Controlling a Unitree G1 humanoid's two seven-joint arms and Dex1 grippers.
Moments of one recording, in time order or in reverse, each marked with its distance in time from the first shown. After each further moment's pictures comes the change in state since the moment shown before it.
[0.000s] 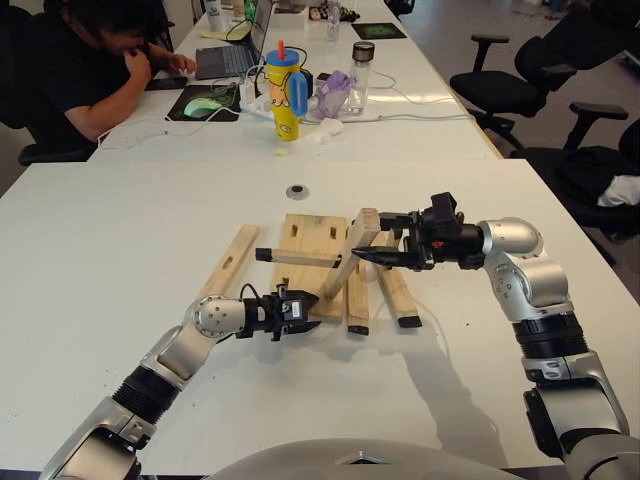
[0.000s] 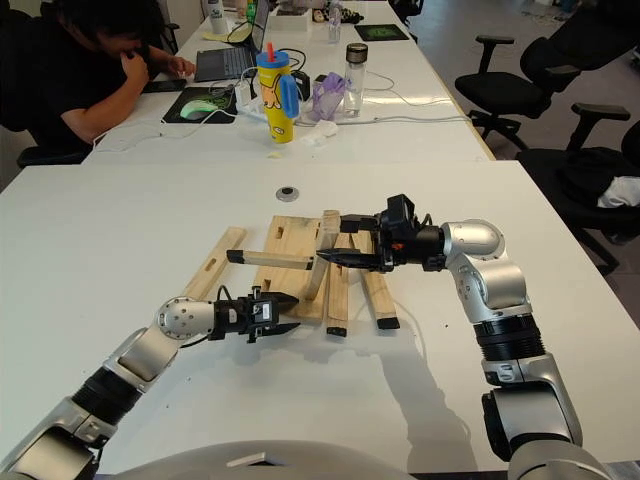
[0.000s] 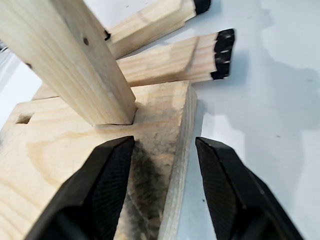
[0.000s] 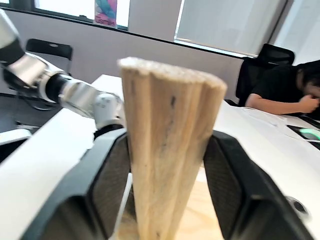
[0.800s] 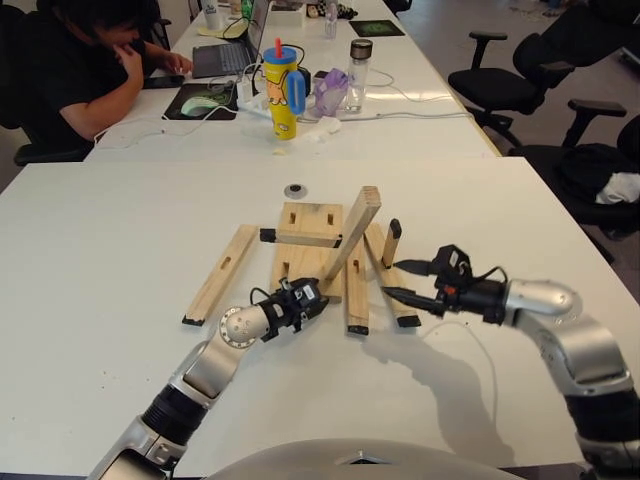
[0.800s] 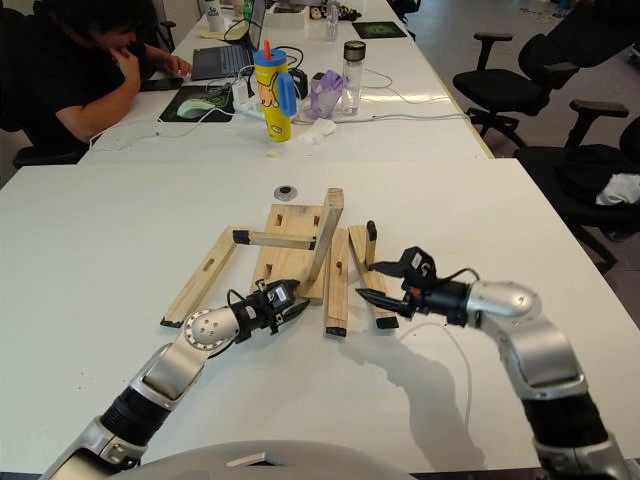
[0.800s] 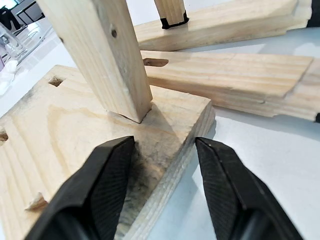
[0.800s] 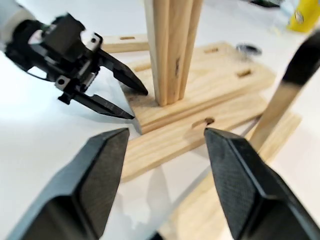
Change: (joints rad) left arm 0.091 -0.163 0.021 -0.135 0.037 0.321 0.295; right arm 0.465 -0.093 -0.106 -0.515 -0.059 0.498 -0.453
